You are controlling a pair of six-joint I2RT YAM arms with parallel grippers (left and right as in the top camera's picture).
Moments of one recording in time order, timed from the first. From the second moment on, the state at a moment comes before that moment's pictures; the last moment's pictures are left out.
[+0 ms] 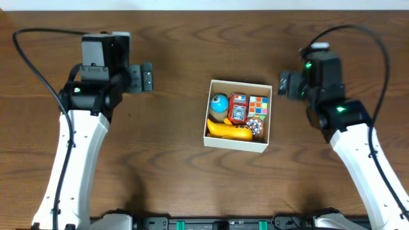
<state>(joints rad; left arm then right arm) -0.07 1.41 1.33 -0.76 0.00 -0.02 0.18 1.33 1.10 -0.49 0.23 0.16</state>
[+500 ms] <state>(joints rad) -0.10 1.42 1.31 -0.84 0.01 -0.02 0.10 1.26 1.08 -0.58 0.25 0.17</state>
